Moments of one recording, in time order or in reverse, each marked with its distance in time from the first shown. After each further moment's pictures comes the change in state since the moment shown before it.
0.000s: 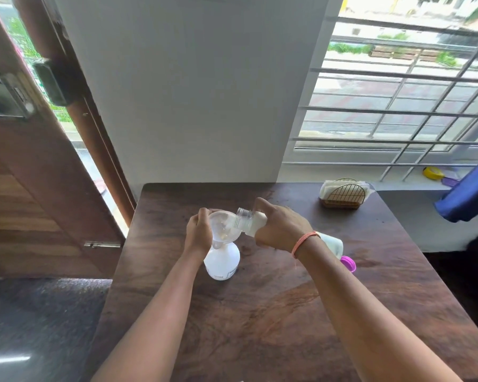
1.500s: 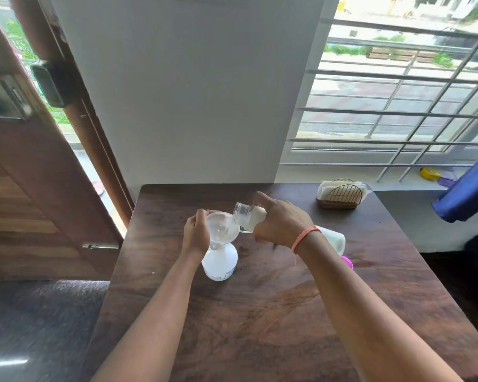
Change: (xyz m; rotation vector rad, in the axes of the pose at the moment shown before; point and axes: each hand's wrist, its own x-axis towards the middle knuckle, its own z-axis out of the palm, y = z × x) left_hand 0.001 -0.003 0.000 0.017 -0.001 0.009; right_hand -0.005 -0.004 -0.016 0.001 0.024 0.014
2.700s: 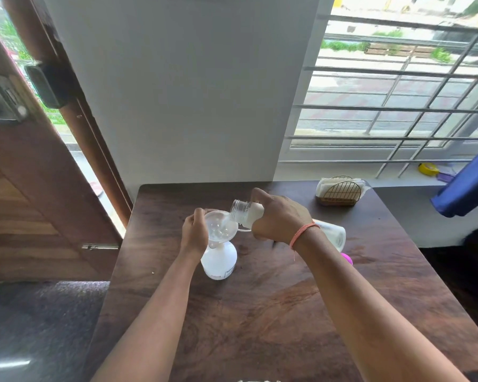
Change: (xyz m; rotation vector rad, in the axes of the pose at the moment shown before) left_hand -0.003 0.006 -0.001 0.012 0.006 -0.005; right_hand 0.003 0.000 -0.001 -0.078 0.030 -0.017
